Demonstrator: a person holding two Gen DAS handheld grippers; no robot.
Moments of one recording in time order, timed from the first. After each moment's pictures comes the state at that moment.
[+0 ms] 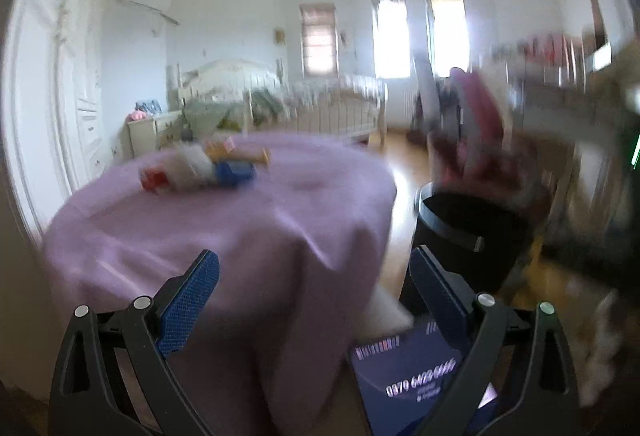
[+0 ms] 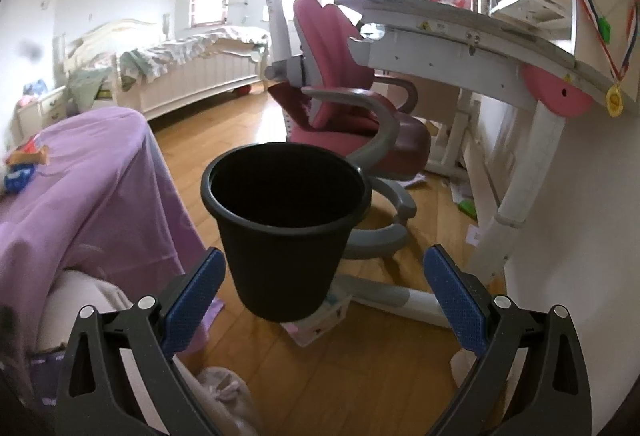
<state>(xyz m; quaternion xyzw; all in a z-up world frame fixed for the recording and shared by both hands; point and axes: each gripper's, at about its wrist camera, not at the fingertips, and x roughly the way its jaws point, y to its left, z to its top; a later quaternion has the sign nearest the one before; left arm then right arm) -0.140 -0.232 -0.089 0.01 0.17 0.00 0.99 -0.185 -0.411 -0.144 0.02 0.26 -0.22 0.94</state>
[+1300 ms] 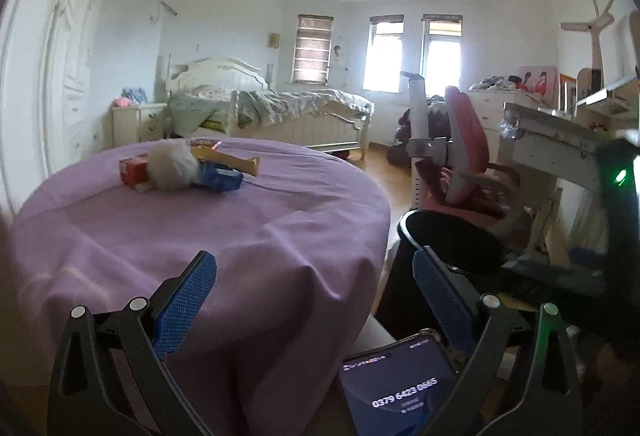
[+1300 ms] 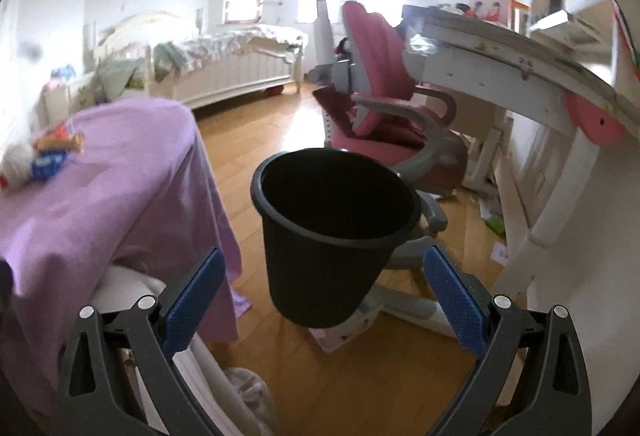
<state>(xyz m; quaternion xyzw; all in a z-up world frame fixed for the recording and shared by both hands) -0.119 -0.228 -0.100 -0.03 0.17 -0.03 0.98 -0.170 -0.371 -0.138 0.00 0.26 -0.17 0.95</state>
